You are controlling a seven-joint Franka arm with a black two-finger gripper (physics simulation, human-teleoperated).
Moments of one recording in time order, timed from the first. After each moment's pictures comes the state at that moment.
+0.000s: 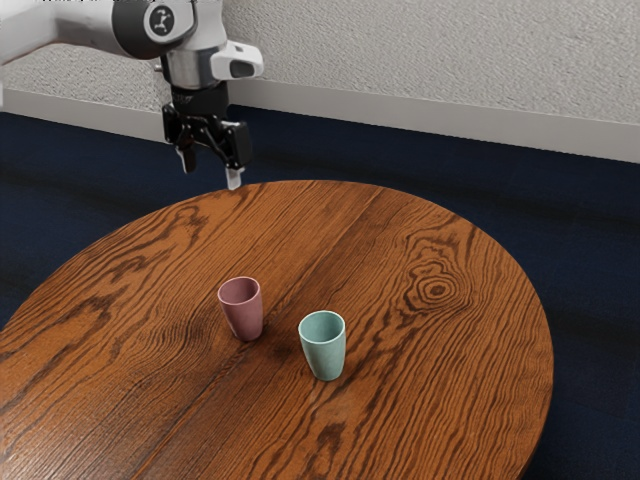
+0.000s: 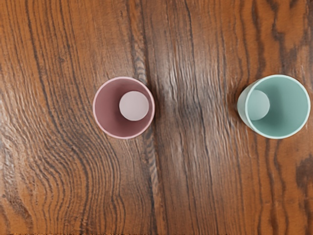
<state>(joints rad) -0.19 0.08 0.09 -1.51 0.05 1.52 0.02</state>
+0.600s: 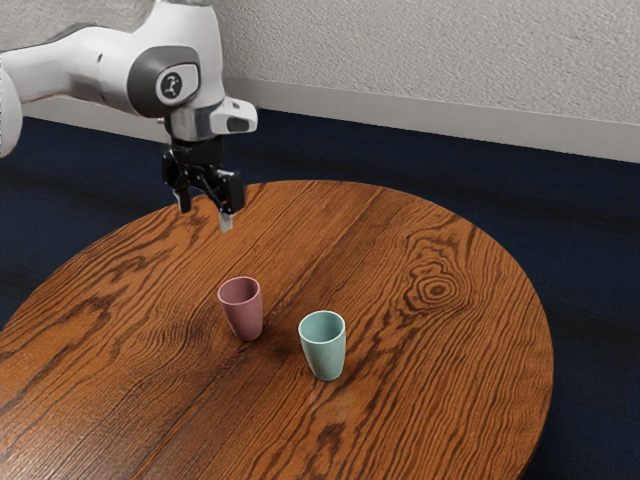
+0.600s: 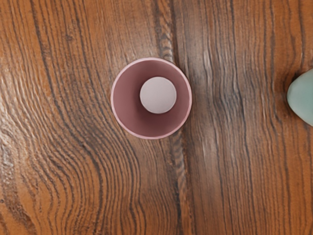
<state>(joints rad) -0.17 0.09 0.12 -1.71 0.07 1.70 0.06</state>
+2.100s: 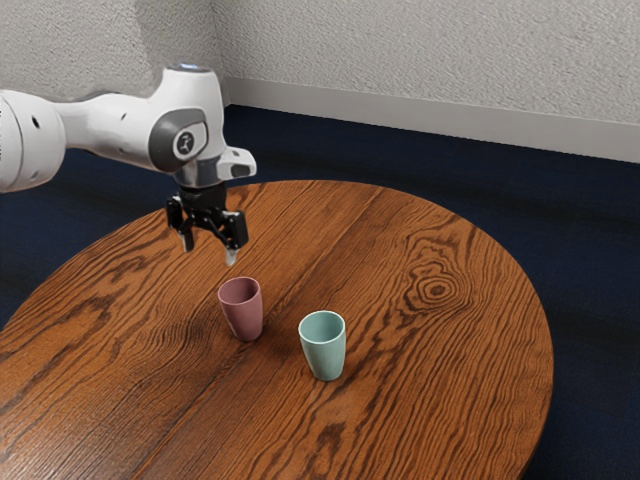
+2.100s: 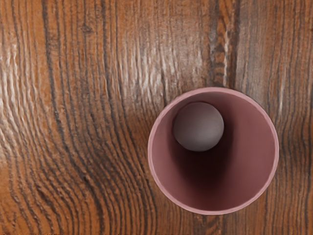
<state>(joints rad) -0.08 0.24 0.12 -1.77 0.03 1.89 -0.02</state>
